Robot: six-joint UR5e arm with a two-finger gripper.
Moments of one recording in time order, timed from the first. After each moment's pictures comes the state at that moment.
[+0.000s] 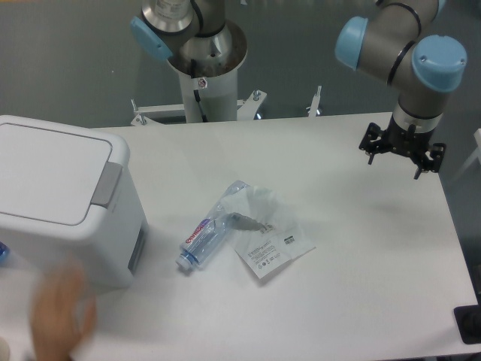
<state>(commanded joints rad) 2.88 -1.92 -1.59 -1.11 1.58 1.32</state>
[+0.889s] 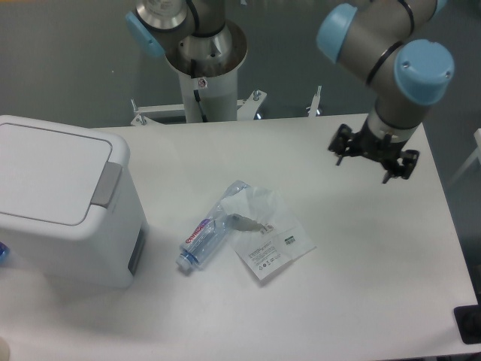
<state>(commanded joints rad) 2.67 -1.91 -1.39 -1.52 1.54 1.08</state>
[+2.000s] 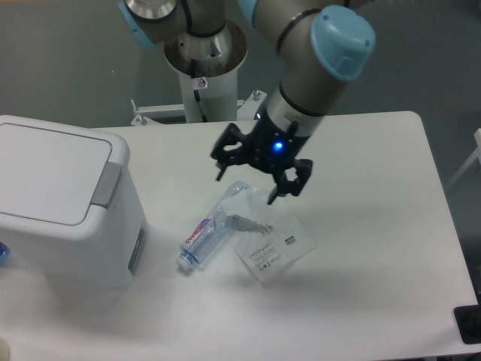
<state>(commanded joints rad) 2.48 -1.79 -1.37 -1.53 1.05 0.67</state>
